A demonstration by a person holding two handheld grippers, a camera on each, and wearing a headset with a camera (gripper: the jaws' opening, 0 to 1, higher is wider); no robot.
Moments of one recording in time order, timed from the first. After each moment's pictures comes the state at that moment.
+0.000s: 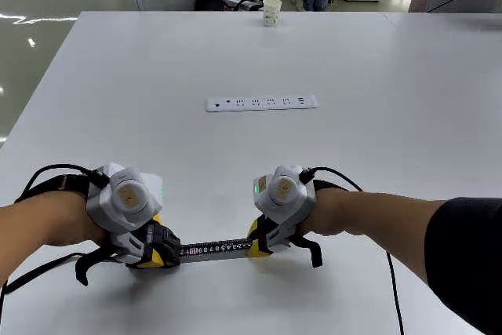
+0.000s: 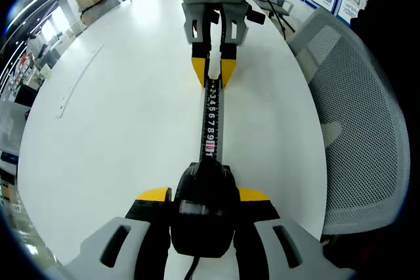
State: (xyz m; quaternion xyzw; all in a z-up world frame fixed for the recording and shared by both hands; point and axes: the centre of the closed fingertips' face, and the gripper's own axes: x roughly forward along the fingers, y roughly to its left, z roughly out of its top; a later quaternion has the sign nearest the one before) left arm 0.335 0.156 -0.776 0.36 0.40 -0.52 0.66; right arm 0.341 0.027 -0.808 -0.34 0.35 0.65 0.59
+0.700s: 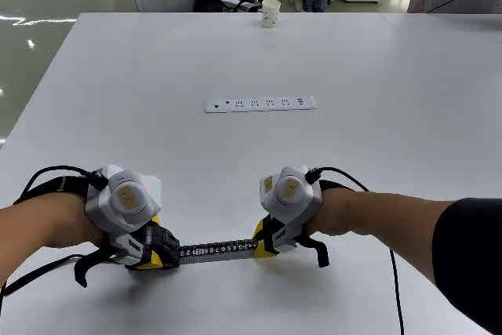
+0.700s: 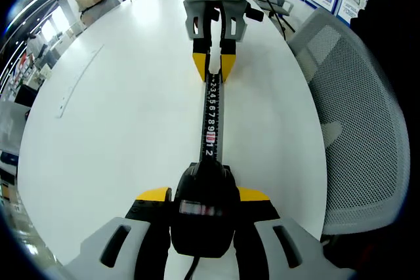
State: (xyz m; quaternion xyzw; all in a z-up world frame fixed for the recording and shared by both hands) left arm 0.334 0.156 -0.776 0.36 0.40 -0.52 0.66; right arm 0.342 0.016 -0.808 -0.34 0.35 0.65 0.59
